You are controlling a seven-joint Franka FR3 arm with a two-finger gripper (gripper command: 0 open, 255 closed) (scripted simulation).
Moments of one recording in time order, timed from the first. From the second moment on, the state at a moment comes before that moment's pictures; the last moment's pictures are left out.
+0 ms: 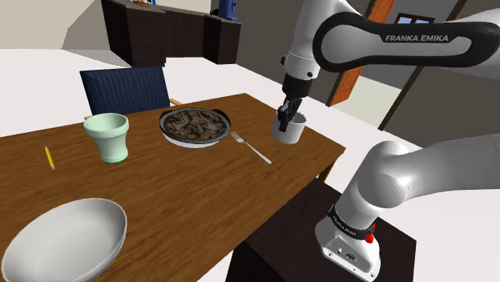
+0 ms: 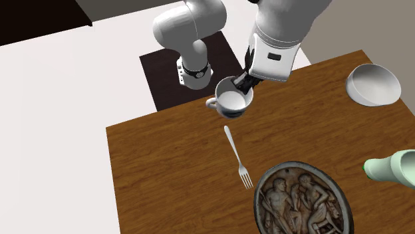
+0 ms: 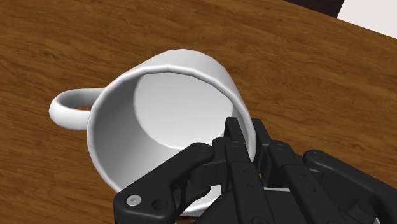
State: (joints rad) arm 0.04 -0.84 0.16 -2.62 0.08 1.78 -0.02
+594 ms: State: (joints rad) arm 0.06 -0.52 0.32 -2.39 0.12 1.88 0.15
